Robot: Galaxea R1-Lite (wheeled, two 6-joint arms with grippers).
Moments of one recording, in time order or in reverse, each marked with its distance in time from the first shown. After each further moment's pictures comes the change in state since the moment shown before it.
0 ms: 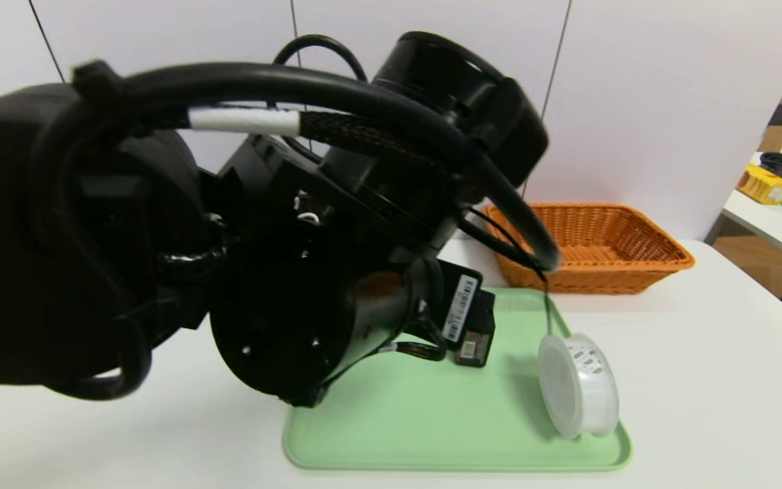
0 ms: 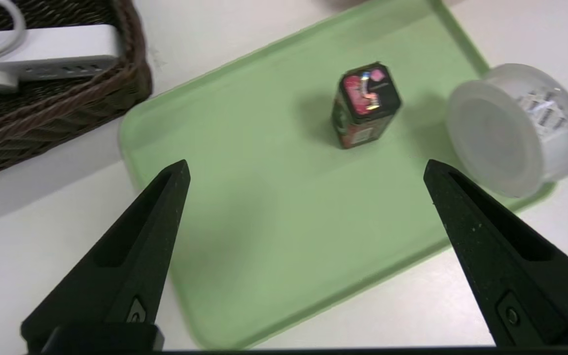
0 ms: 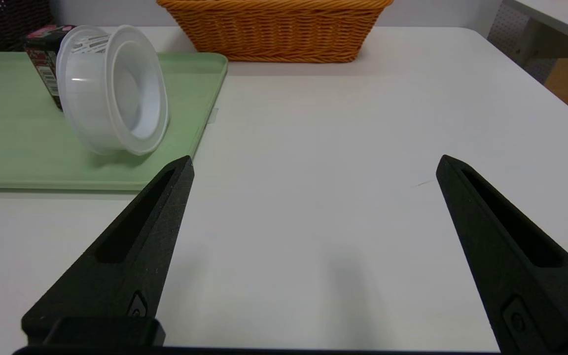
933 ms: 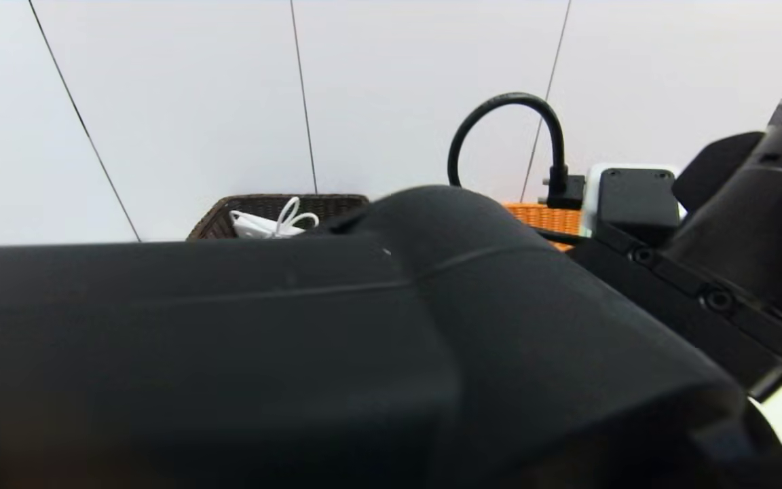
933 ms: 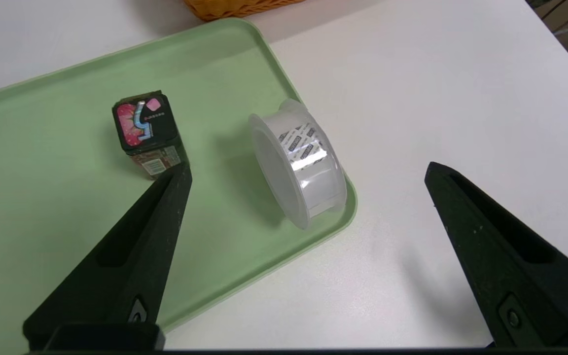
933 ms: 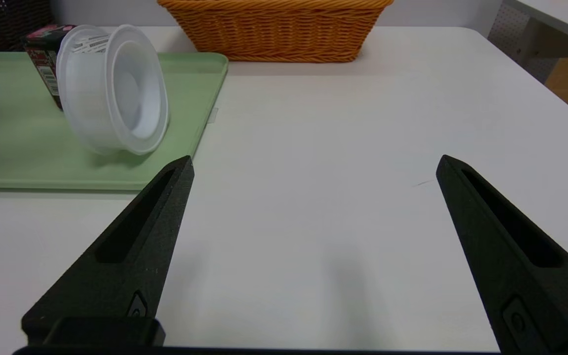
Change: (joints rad) left arm -0.219 0.290 -0.350 0.001 0.064 -0.229; right arm 0.000 0.000 0.000 0.000 0.000 0.000
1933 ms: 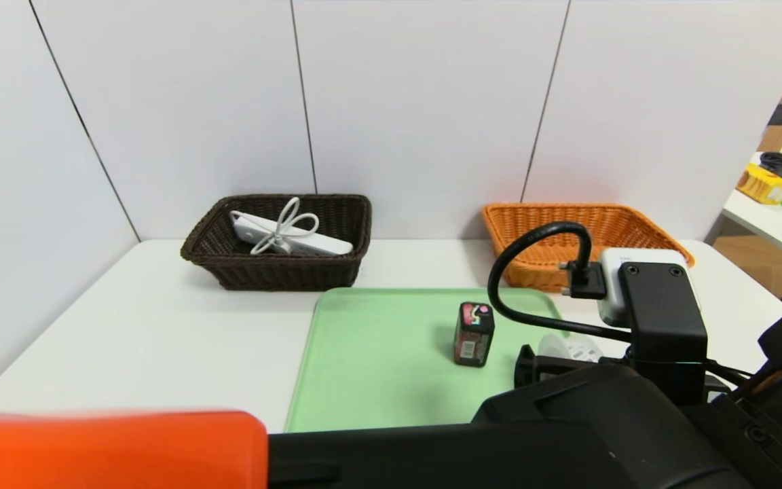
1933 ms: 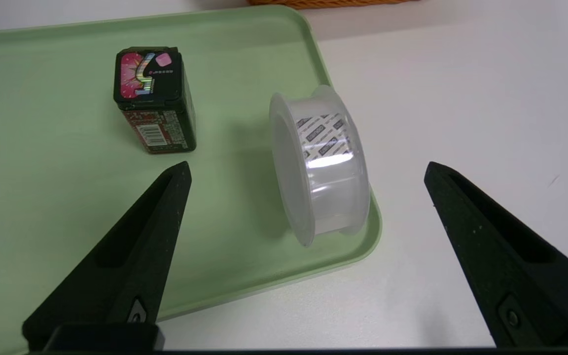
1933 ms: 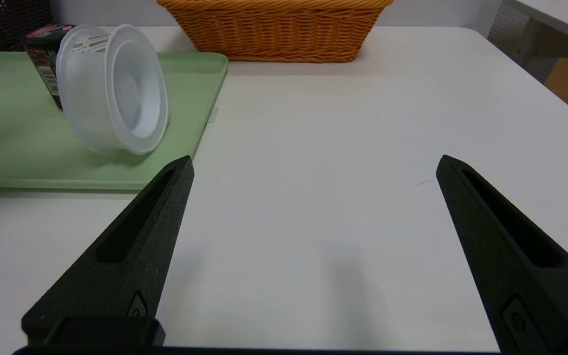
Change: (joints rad) left arm -0.063 0.145 -0.011 -0.060 0.266 -0.189; right arm 0.000 0.000 0.000 0.000 0.000 0.000
